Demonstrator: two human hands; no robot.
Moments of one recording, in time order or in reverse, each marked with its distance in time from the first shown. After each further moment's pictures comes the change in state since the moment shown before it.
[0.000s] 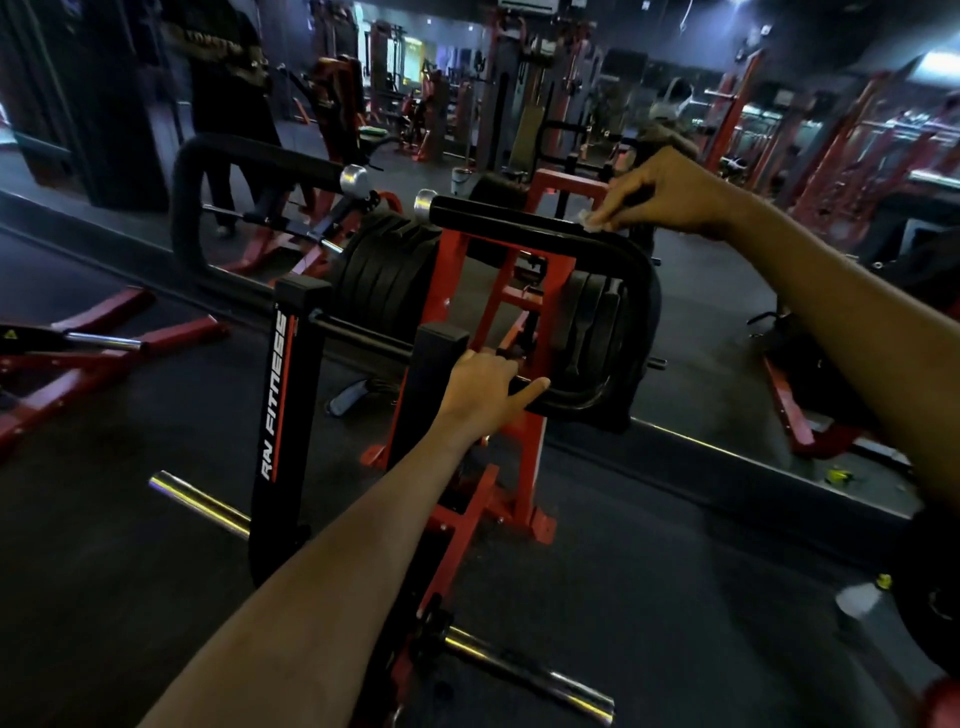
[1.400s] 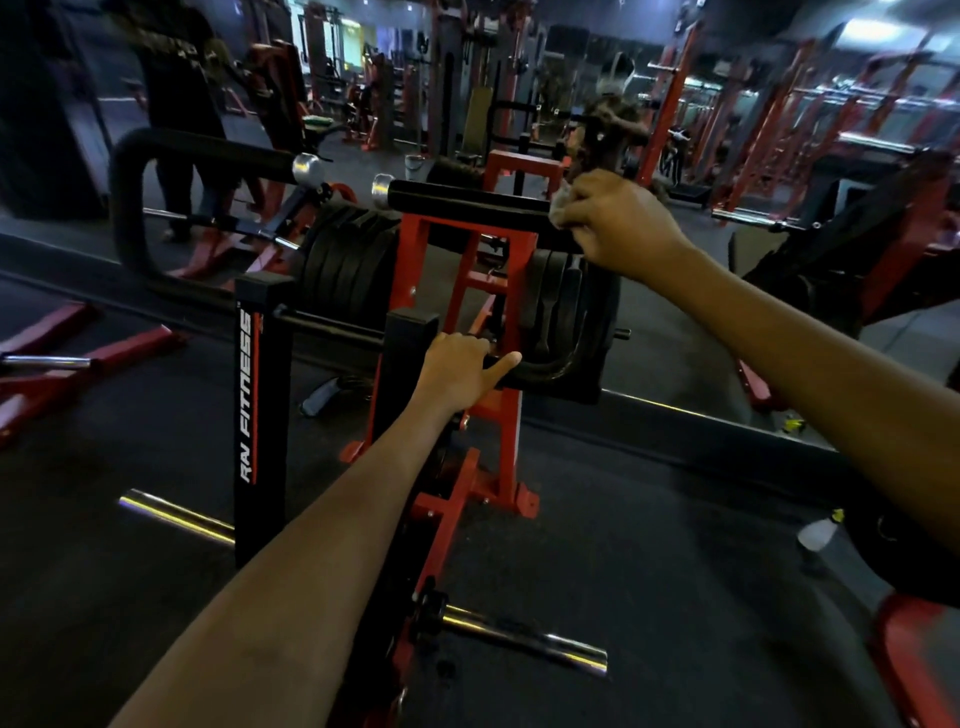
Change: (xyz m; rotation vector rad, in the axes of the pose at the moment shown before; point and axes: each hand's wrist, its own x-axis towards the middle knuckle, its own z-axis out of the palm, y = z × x) left_hand 0.004 -0.002 -0.005 -0.003 -0.138 0.013; right_hand -0.043 -0.016 0.054 -0.626 0.285 -0.152
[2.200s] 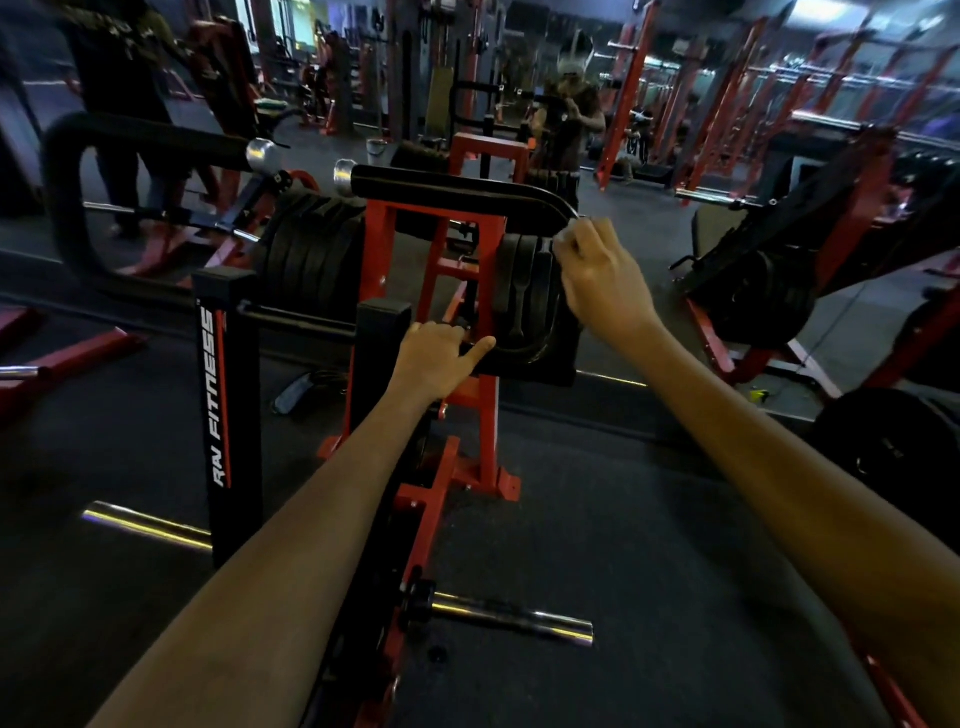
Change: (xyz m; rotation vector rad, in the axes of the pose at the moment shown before) left_hand 0.000 0.002 -0.002 -0.007 -0.004 0.043; right_hand -0.059 -0.029 0.040 -0.155 0.223 0.216
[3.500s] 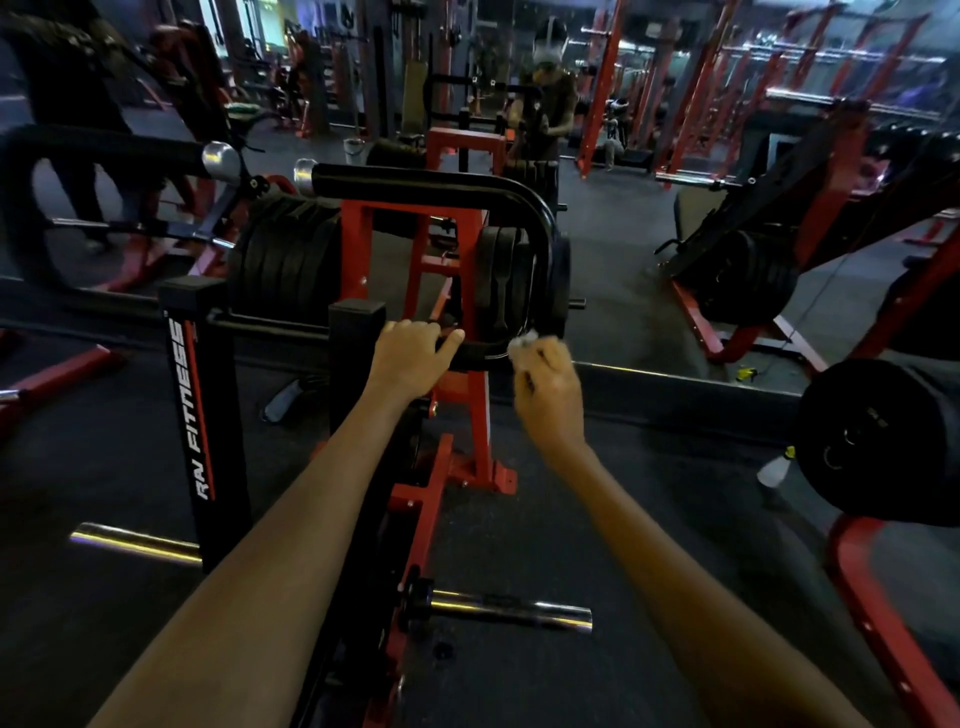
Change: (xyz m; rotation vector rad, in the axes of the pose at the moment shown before) left_hand 0.001 -0.002 0.007 -0.012 0.046 -0.012; right_hand -0.102 -0.074 0.046 0.454 0.162 0.465
